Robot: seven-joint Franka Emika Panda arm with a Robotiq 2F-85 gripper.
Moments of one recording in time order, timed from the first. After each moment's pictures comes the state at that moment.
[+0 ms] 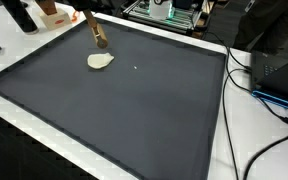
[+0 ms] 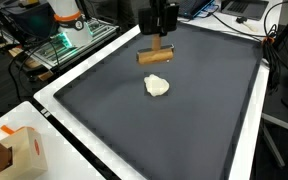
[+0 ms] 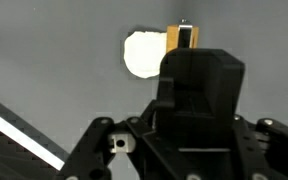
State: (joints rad) arm -0.11 0.15 0.00 -1.91 0.04 2.03 -1.01
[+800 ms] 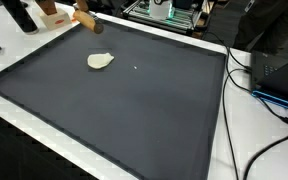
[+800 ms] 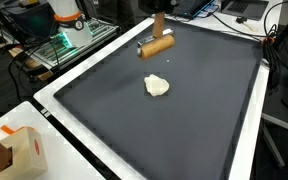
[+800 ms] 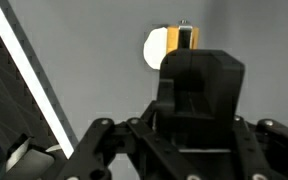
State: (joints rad) arm -0.09 0.05 0.00 -1.91 -0.02 2.03 -1.38
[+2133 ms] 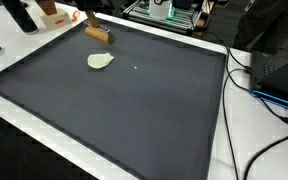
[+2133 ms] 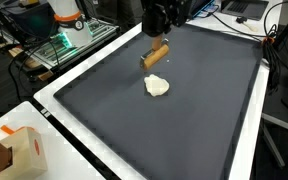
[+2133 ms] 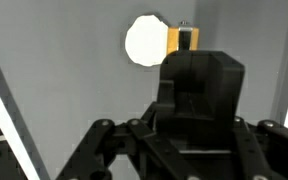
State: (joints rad) arm -0.09 0.15 -0.01 -1.92 0.06 2.02 -1.59
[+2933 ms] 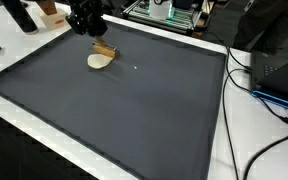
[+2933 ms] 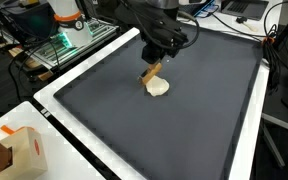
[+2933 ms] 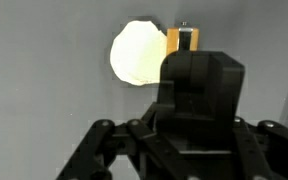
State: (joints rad) arm -0.10 0.28 -0.01 -1.95 0.05 2.10 -1.68
